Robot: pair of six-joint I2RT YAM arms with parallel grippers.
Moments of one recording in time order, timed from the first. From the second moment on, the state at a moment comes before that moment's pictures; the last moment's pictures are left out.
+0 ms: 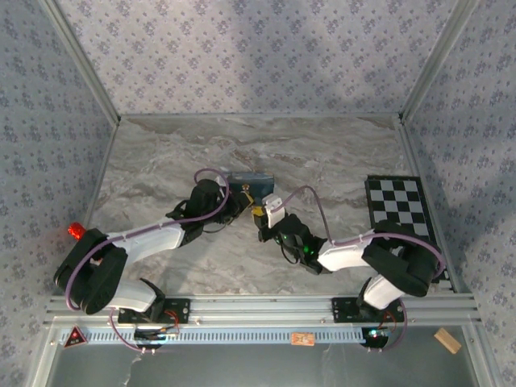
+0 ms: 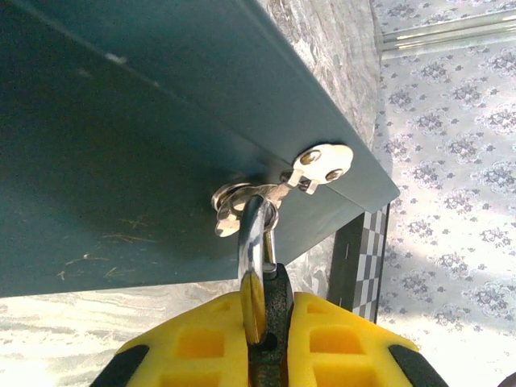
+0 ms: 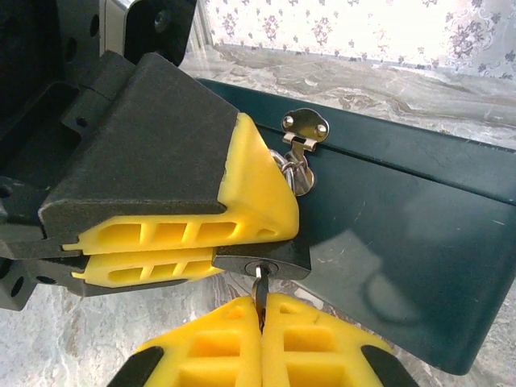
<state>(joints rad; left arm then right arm) -0.67 1.37 0.62 0.26 0.25 -1.26 0.99 1.54 0.45 0.85 0.30 0.20</state>
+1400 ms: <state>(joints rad) -0.94 1.67 1.04 -0.62 -0.20 -0.71 0.82 1.05 0.42 0.07 0.17 0.54</state>
